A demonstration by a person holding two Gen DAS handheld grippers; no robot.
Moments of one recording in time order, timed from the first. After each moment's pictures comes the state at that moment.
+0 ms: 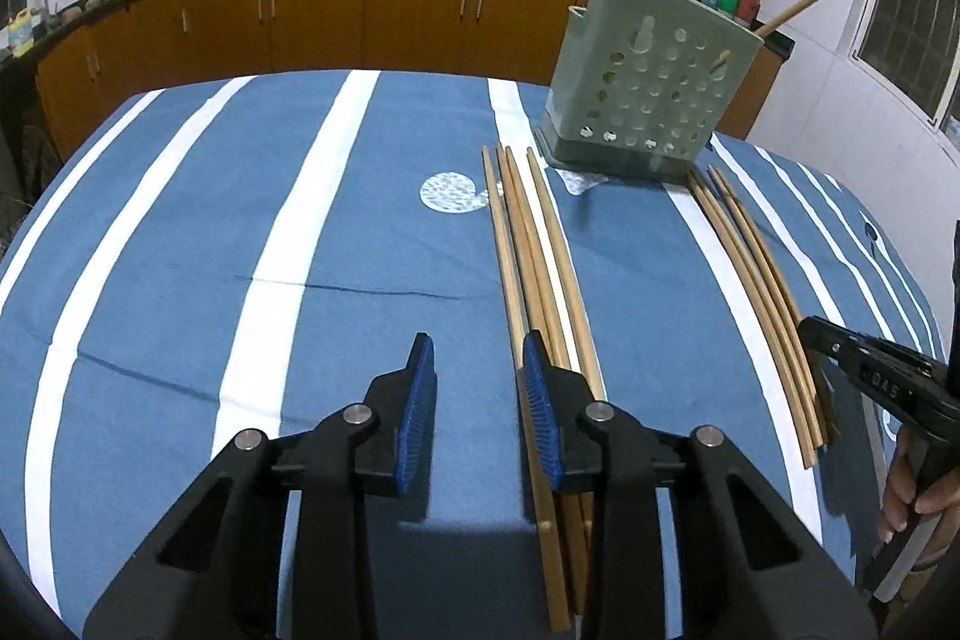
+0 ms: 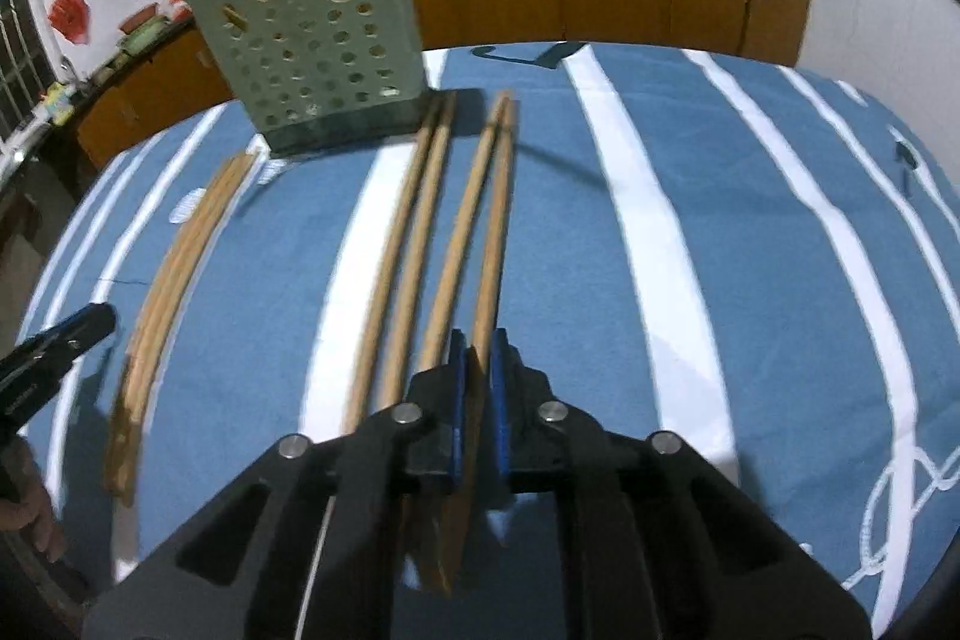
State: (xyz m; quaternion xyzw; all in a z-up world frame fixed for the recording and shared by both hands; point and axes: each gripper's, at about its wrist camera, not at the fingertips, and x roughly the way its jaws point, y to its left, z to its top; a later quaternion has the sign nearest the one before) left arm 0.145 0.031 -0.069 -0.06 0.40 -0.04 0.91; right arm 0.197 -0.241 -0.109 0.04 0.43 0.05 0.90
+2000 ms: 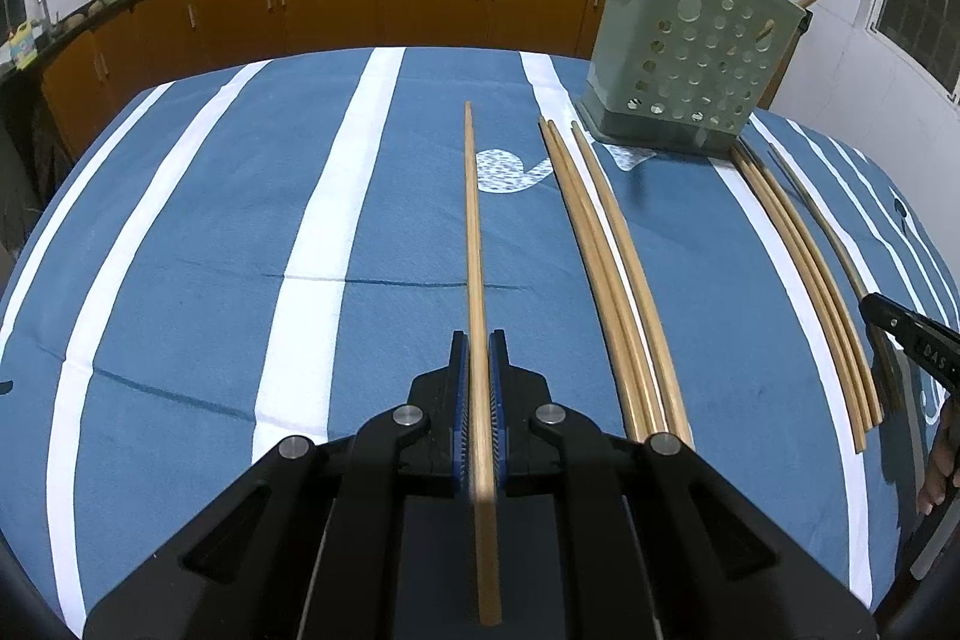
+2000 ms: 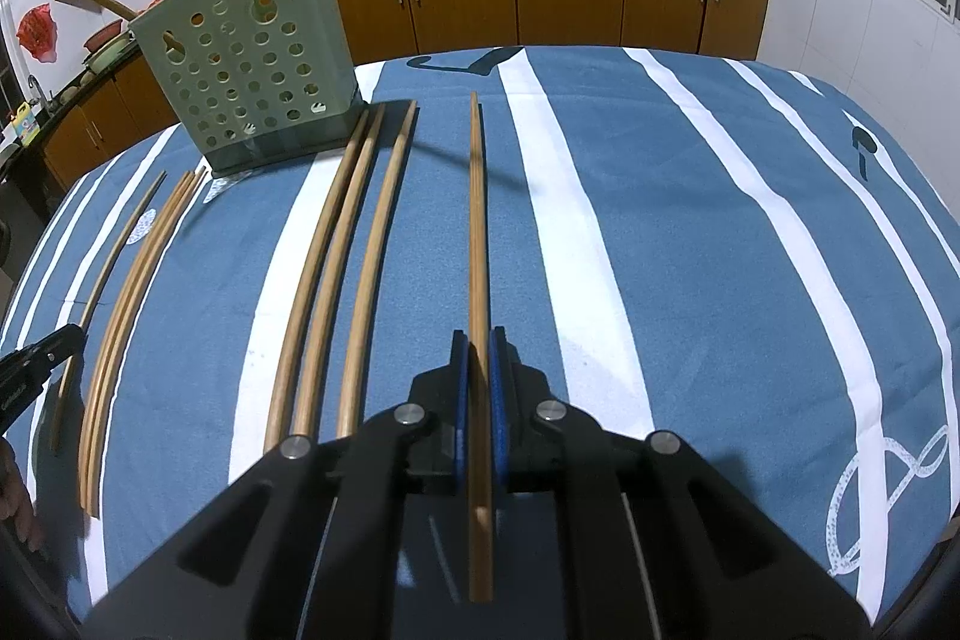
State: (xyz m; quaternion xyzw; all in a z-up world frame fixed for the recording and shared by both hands) left arm 0.158 0.042 -0.080 -0.03 0.43 -0.02 0.90; right arm 0.197 -0.265 -0.110 0.05 0.43 0.01 0.90
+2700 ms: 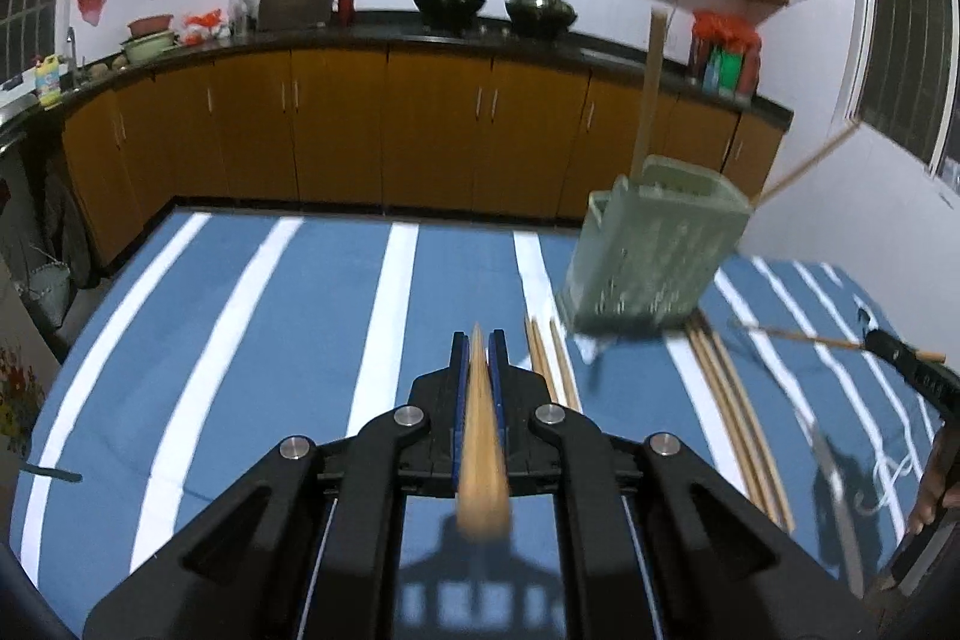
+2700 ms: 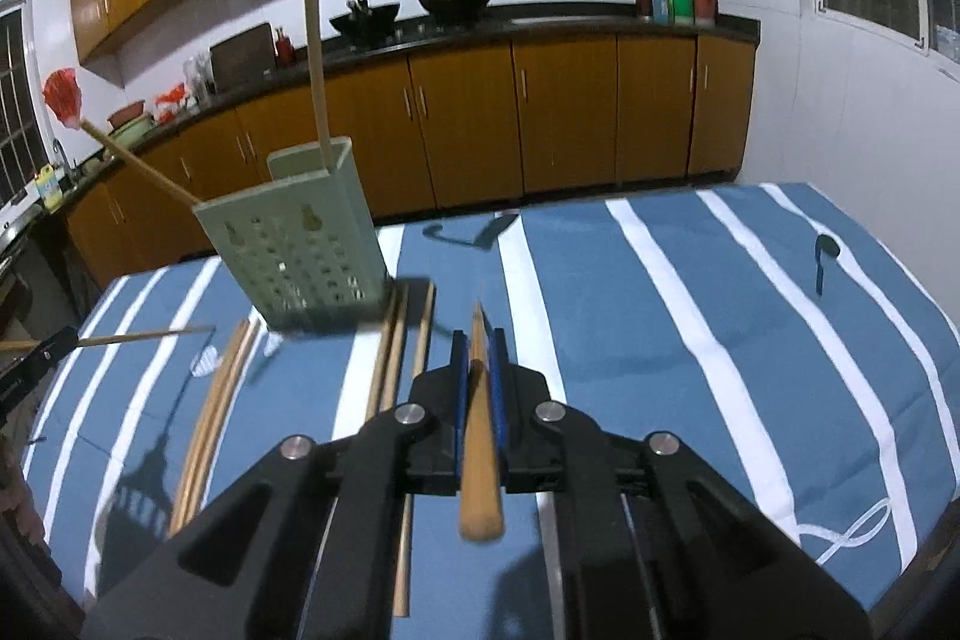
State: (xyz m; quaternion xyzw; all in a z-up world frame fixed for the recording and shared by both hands) left arm 0.150 0.060 0.018 -0.06 0.30 -0.02 0.95; right arm 0.183 -0.280 -0.014 0.07 0.31 0.01 0.95
